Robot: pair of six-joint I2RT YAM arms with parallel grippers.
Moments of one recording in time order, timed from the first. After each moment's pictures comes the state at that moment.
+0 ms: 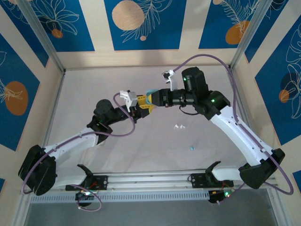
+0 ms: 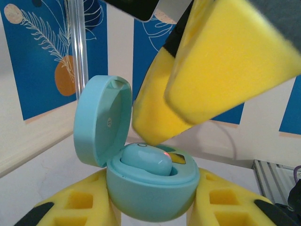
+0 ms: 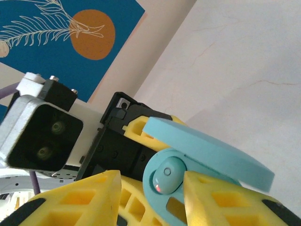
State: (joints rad) left arm -0.67 1.23 0.72 0.67 0.54 -0.12; right arm 0.61 1.26 1.43 -0.66 -0.54 0.50
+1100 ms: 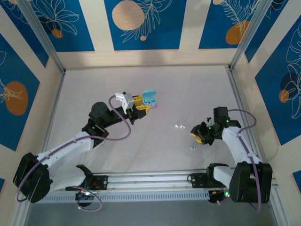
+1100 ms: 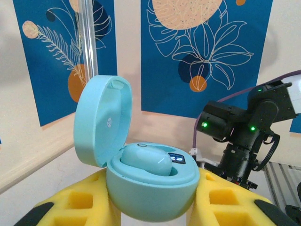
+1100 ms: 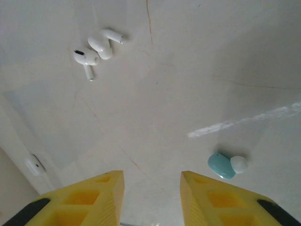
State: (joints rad) left arm -0.67 1.14 0.70 0.60 0.49 -0.08; right arm -0.04 1.12 0.65 -0.87 -0.51 0.64
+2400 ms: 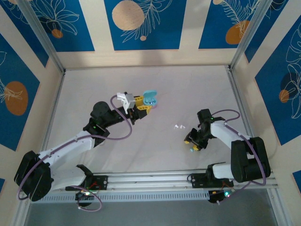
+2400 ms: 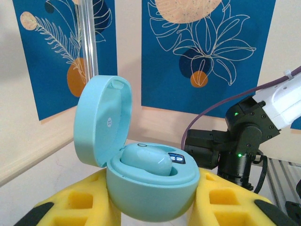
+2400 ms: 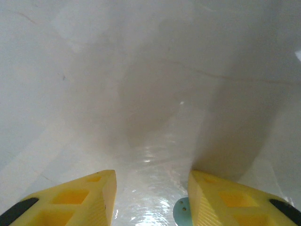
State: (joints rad) left arm -0.67 1.16 0.70 0.60 0.49 -0.08; right arm 0.16 1.33 0.61 -0.80 -0.33 0.73
